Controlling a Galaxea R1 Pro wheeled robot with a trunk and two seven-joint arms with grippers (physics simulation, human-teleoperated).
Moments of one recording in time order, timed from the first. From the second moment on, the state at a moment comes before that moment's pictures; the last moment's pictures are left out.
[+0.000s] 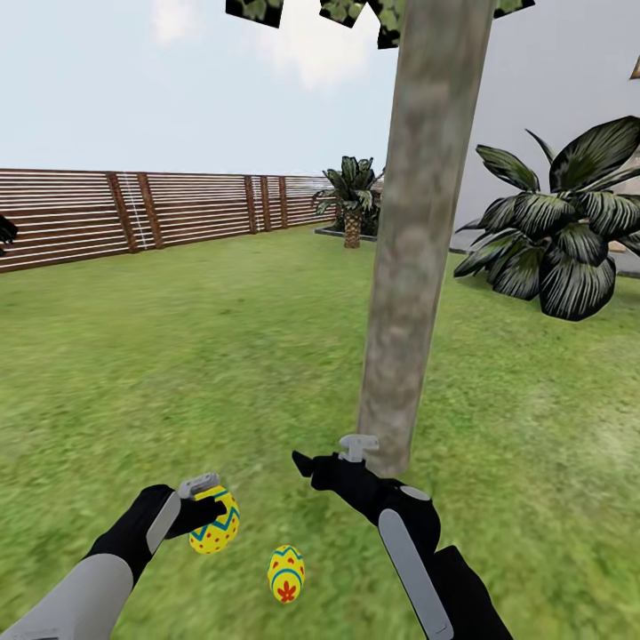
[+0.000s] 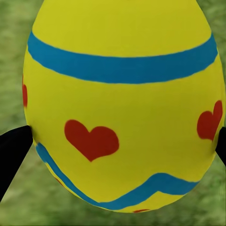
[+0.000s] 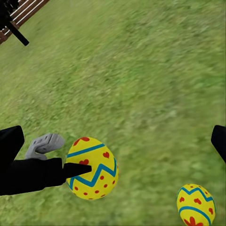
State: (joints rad) left arm -0.66 0.09 0.09 -0.54 0.27 0.68 0.01; right arm -0.32 0.13 0.35 -1.52 -0.50 0.64 -0.05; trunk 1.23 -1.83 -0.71
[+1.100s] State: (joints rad) left arm -0.66 0.08 0.09 -0.54 0.27 0.68 0.01; right arm -0.32 0.14 0.35 -1.52 -0.50 0.63 -0.05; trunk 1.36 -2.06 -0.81
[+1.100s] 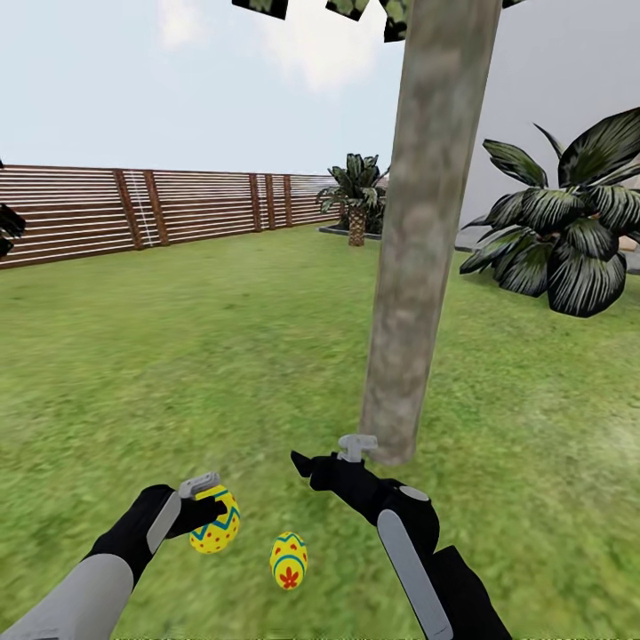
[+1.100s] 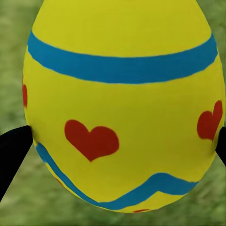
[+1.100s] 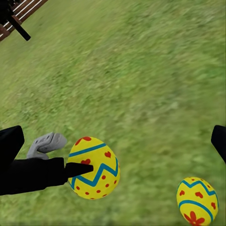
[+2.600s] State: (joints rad) left arm -0.66 0.09 0.09 -0.54 0.27 0.68 0.01; right arm -0.33 0.15 0.34 -1.55 -0.50 0.64 -0.05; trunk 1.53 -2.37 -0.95
